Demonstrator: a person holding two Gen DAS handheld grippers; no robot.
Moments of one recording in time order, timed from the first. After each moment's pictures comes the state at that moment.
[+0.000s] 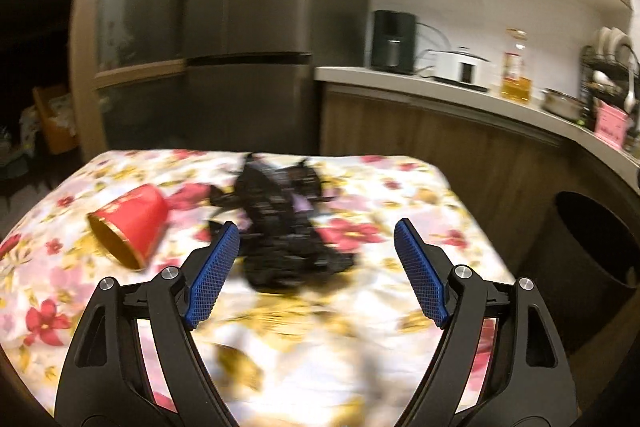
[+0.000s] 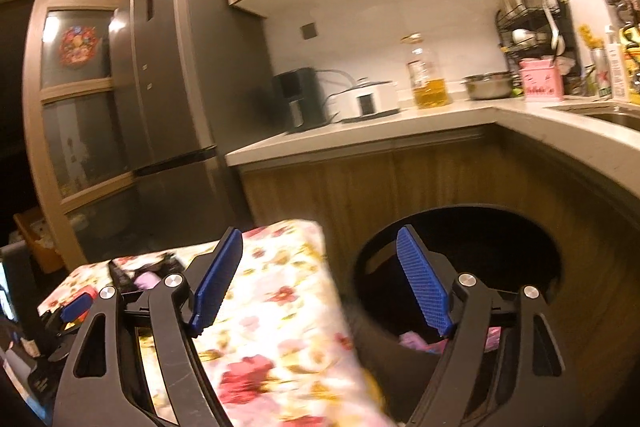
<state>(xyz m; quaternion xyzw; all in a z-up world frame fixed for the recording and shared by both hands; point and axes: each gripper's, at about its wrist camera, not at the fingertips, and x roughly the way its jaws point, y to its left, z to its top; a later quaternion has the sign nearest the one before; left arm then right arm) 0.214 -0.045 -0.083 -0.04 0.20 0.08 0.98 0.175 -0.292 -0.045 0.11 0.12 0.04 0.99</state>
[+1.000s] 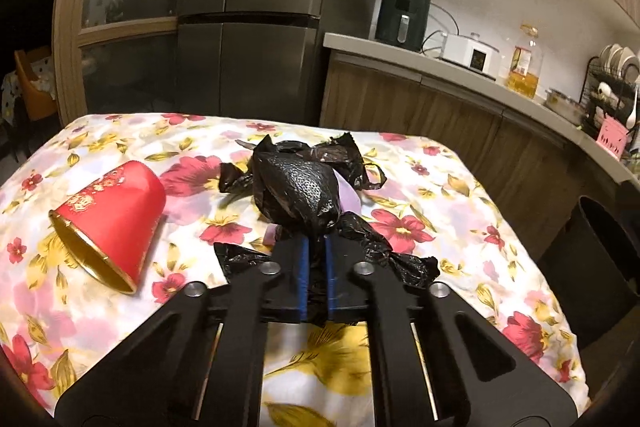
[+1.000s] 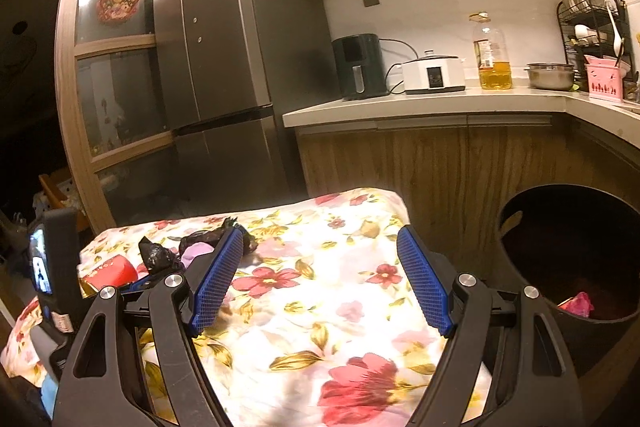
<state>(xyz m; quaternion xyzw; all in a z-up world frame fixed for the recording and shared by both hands) 0.260 0.019 -0.108 -0.09 0.25 0.03 0.96 0.217 -0.194 -0.061 0.08 0.16 0.11 0.98</state>
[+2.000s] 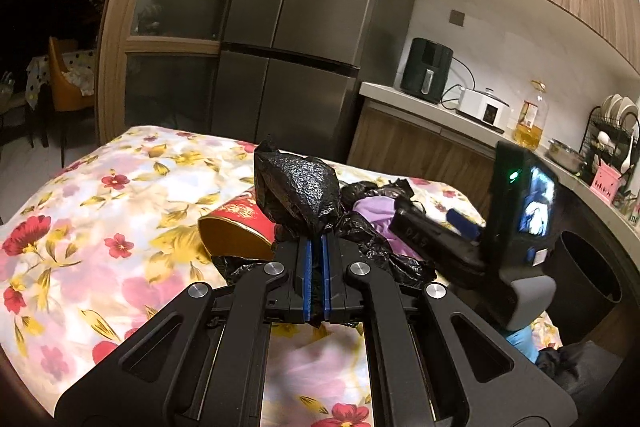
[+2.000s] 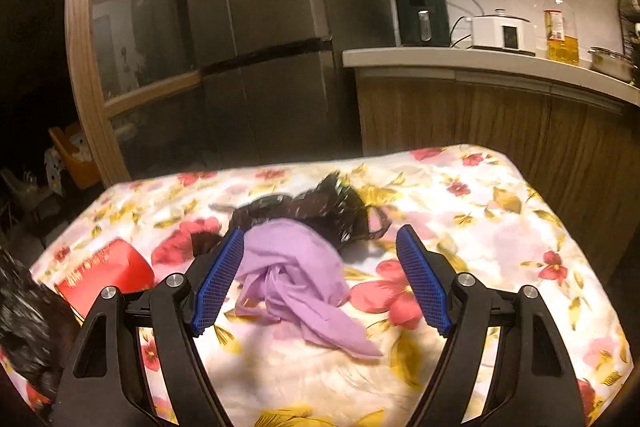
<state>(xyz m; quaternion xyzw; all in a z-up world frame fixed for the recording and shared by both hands) 0.162 0.100 -0.077 -0.13 0.19 0.07 0.97 0.307 -0.041 -0.111 0.03 0.24 0.16 0.96</state>
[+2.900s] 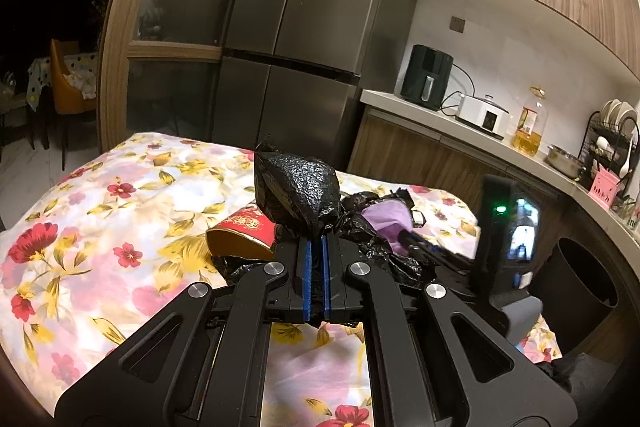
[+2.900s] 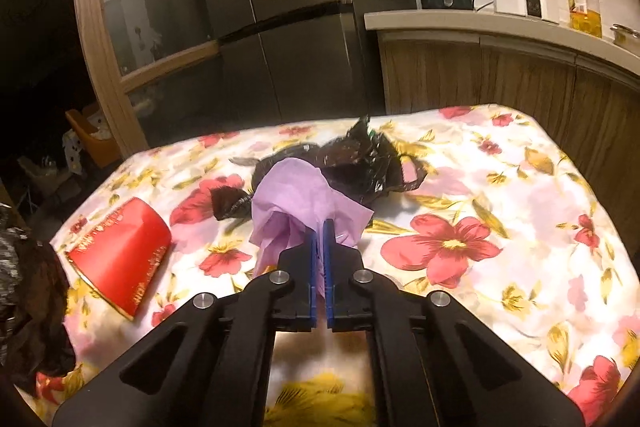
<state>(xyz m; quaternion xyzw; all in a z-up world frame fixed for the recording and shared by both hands) 0.158 0.103 -0.068 -0.13 0.18 0.07 0.97 0.295 -0.041 -0.120 0.04 0.28 0.20 0.94</state>
